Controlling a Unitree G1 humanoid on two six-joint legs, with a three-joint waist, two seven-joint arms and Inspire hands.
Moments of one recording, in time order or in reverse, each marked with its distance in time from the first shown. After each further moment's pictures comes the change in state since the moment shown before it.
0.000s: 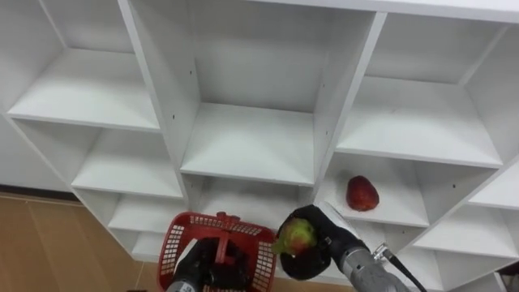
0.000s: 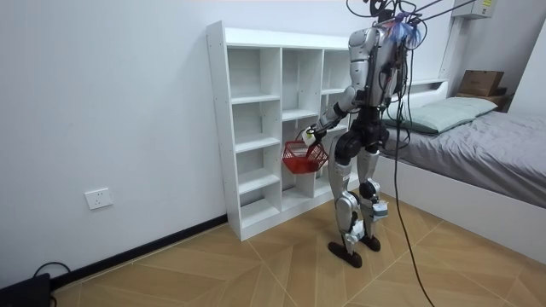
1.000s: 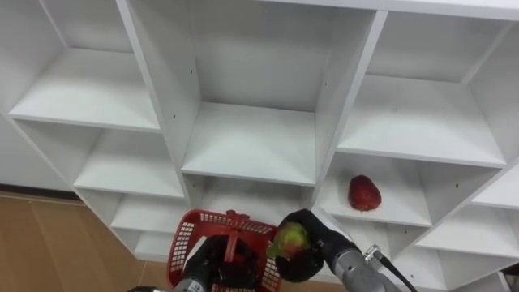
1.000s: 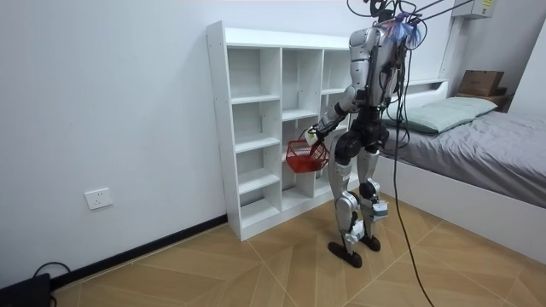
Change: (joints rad) left arm -0.008 -0.011 -0.043 0.015 0.000 -0.002 -0.006; right arm -0.061 0.023 0.030 0.126 0.003 -0.004 -0.049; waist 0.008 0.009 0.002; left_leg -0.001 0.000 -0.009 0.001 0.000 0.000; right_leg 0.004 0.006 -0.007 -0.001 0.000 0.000
